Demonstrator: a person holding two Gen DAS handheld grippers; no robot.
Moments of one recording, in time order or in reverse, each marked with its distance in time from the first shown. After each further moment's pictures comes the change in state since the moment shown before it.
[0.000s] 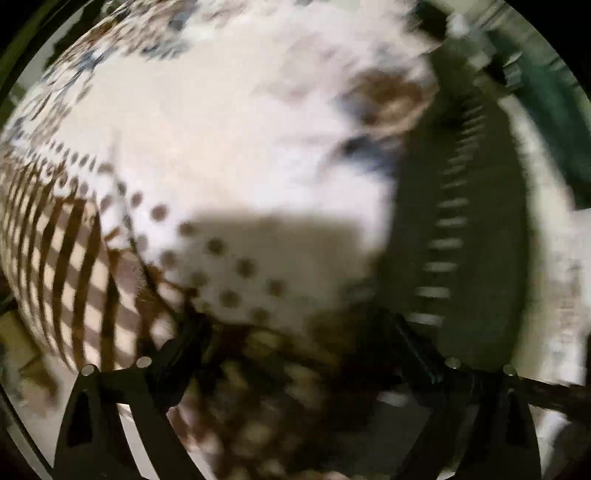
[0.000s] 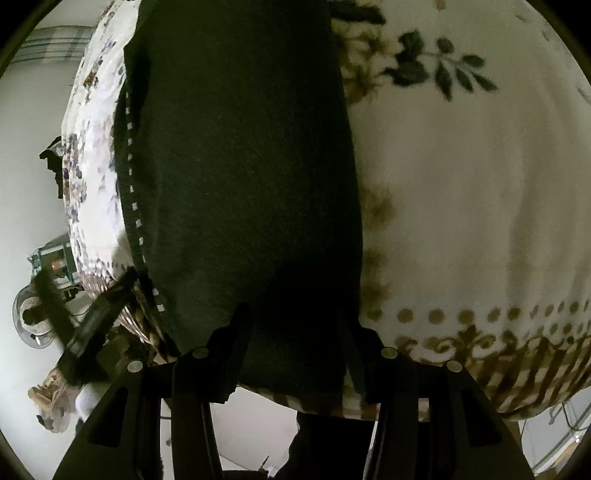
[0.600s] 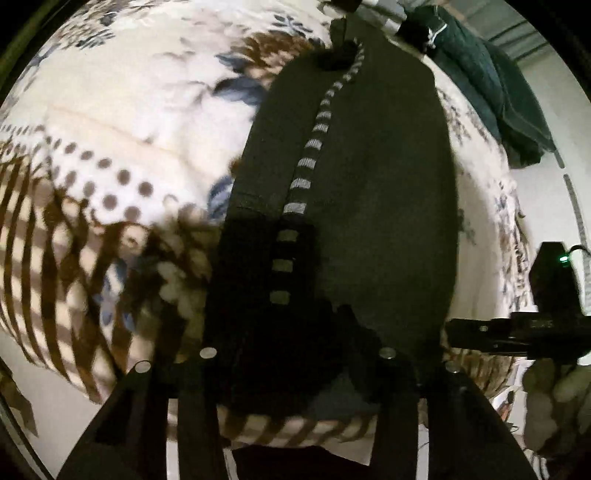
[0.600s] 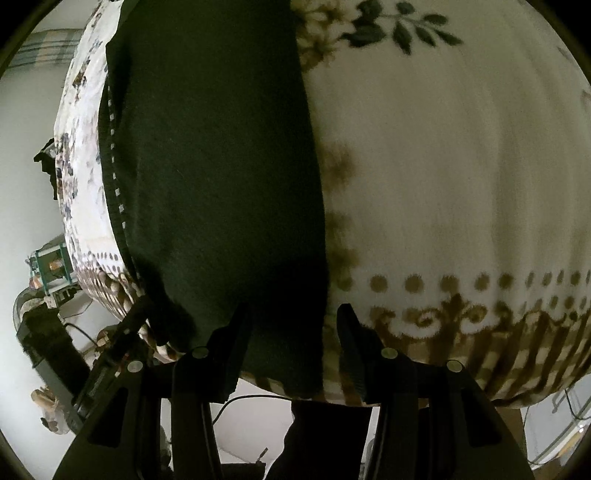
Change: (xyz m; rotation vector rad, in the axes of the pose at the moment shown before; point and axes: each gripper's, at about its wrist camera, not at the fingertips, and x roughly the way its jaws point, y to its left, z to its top) left arm -0.005 -0.053 -0.072 0.095 0.067 -0.183; right arm 0.006 -0.025 -0.018 0.034 0.037 -0.005
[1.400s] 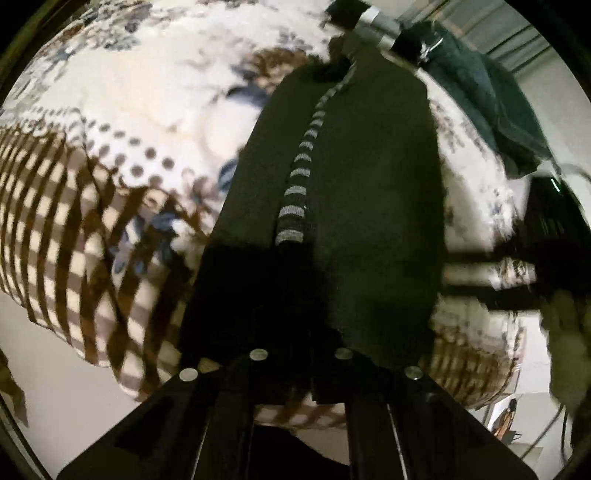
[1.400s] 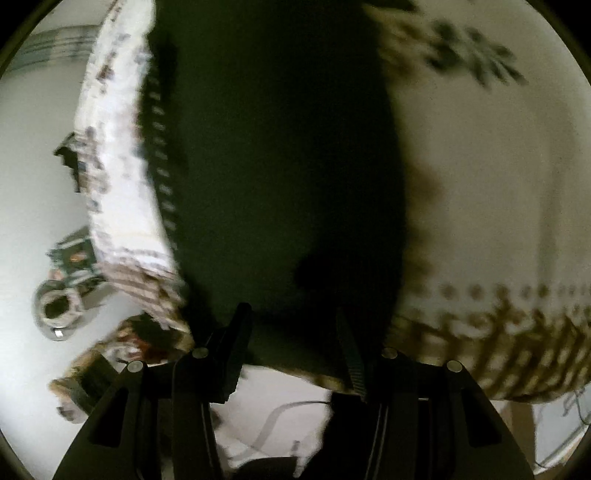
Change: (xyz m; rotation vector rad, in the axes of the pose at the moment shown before) left arm -0.021 -0.008 -0.035 -0.014 -0.094 0.034; right arm -0.006 0.058 0.019 -0.025 0.039 0.121
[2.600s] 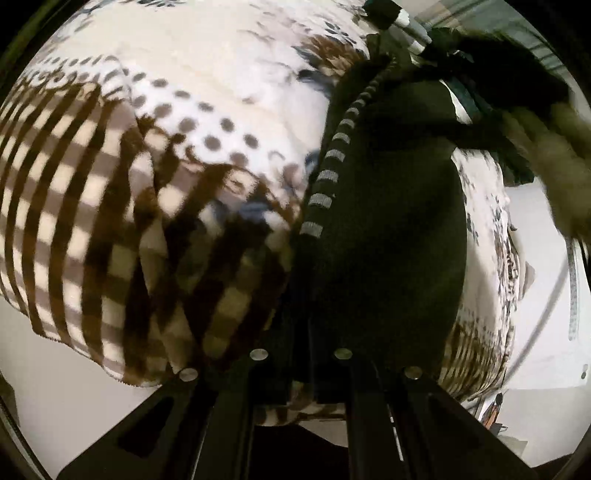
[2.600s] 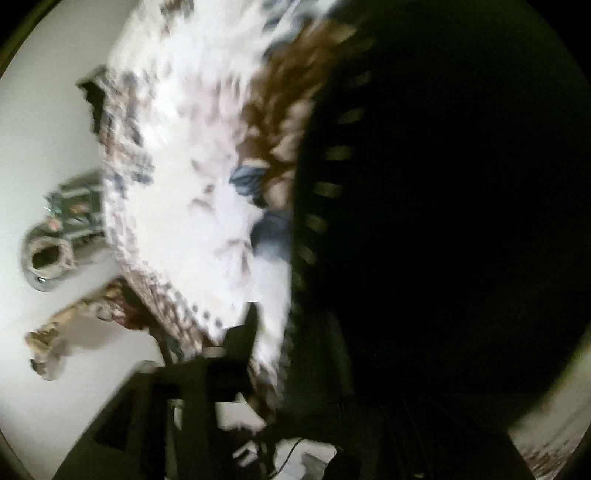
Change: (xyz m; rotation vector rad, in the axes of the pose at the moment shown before) left arm 0.013 0.079 0.005 -0.040 0.072 -0.081; right arm 0.056 0.159 0.101 -0.258 0.051 -0.059
